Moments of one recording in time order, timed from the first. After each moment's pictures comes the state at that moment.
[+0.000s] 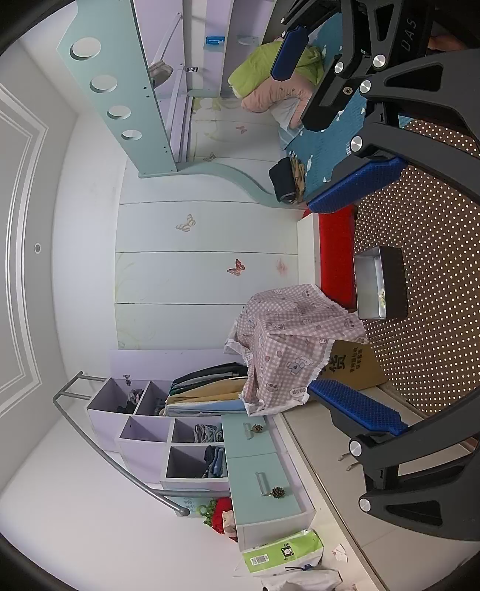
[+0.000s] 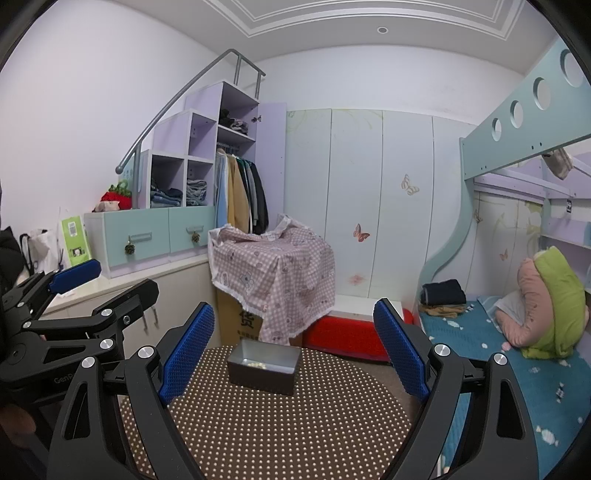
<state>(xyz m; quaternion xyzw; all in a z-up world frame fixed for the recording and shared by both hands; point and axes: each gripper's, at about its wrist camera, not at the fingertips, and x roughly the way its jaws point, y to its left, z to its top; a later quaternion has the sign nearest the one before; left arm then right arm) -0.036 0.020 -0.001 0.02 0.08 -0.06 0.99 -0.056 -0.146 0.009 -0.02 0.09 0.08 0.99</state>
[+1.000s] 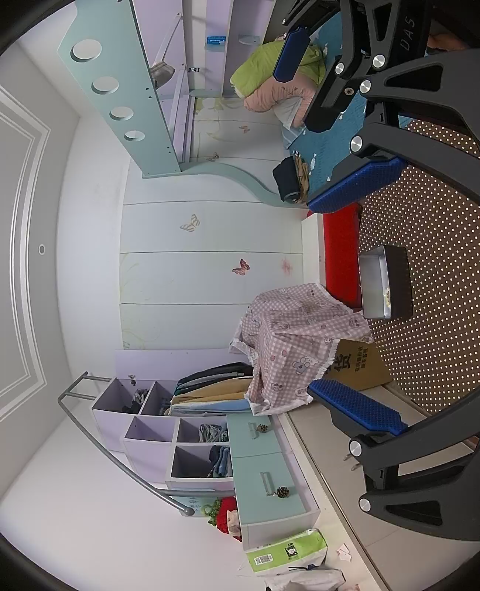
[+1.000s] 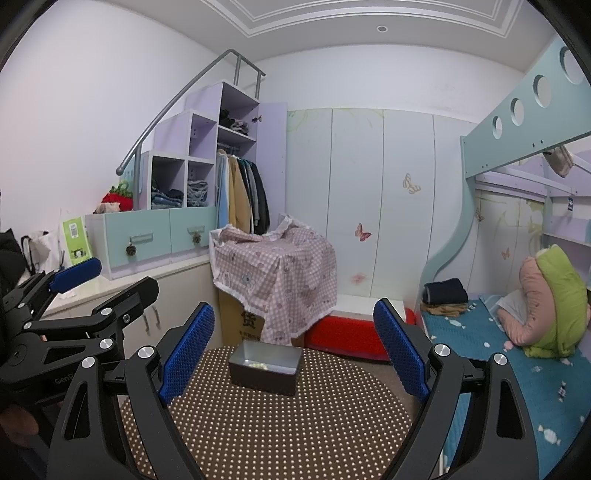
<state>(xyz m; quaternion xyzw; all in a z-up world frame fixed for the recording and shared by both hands) -0.034 0.020 0.002 0.03 0.07 -0.06 1.00 -0.054 -0.145 0.008 -0.02 0.09 0.08 0.99</state>
